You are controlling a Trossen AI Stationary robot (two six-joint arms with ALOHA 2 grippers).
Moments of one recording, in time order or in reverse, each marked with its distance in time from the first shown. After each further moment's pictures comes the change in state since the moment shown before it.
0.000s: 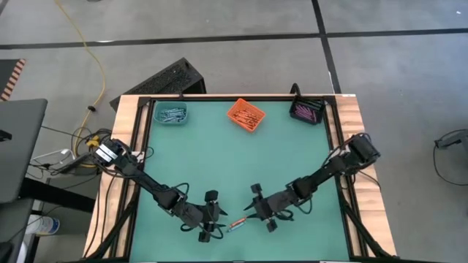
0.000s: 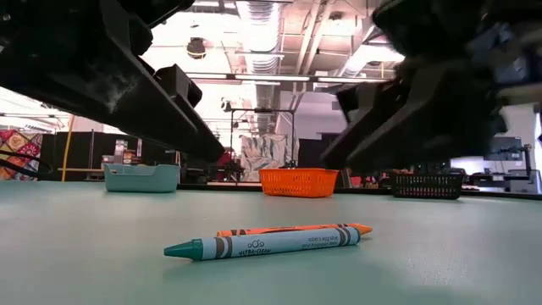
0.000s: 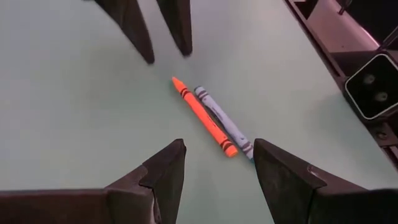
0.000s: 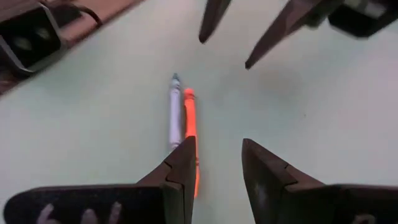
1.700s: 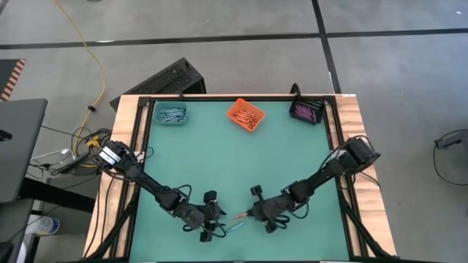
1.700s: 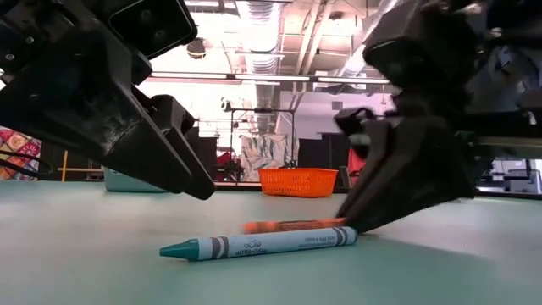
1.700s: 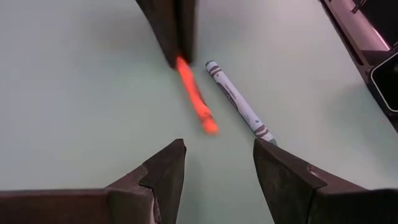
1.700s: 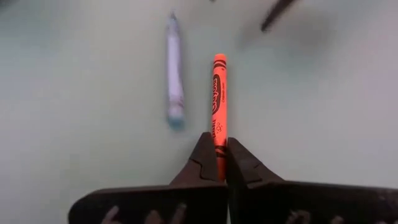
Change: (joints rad) left arm 0.000 0.045 0.001 -0.014 -0.006 -0.105; right arm 0.006 0.107 0.104 -0.180 0.026 0.040
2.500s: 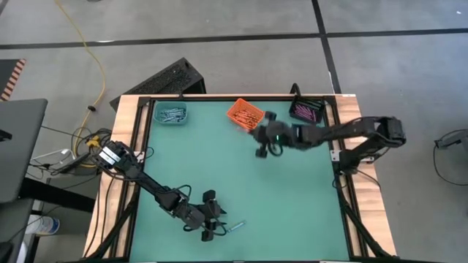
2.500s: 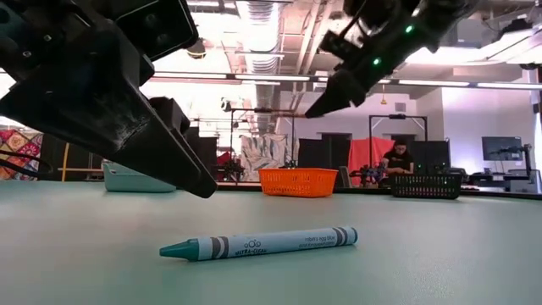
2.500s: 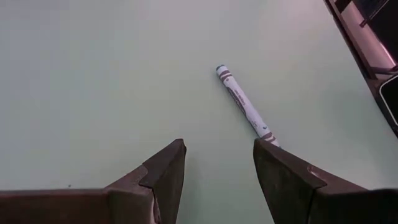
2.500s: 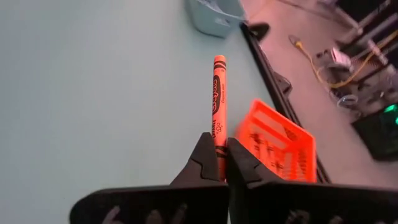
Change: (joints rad) left arm -0.003 0.000 0.000 0.000 -0.036 -0.058; right arm -0.564 -0.499 -0.001 -0.381 0.215 -0.240
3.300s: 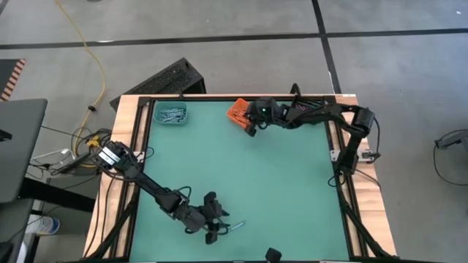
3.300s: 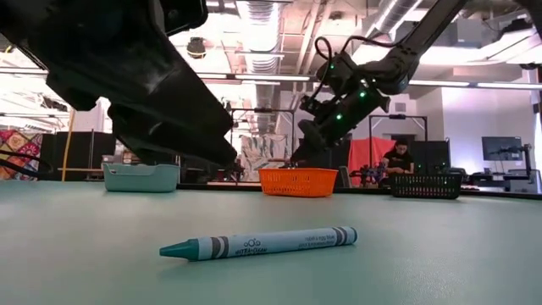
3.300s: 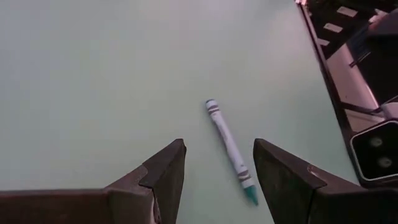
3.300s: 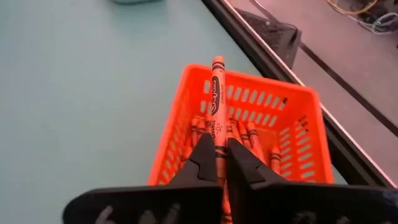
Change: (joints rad) left arm -0.010 -0.001 0.048 0.013 -0.046 -0.122; right arm -0.414 0.338 0.111 0.220 -0.352 0.165
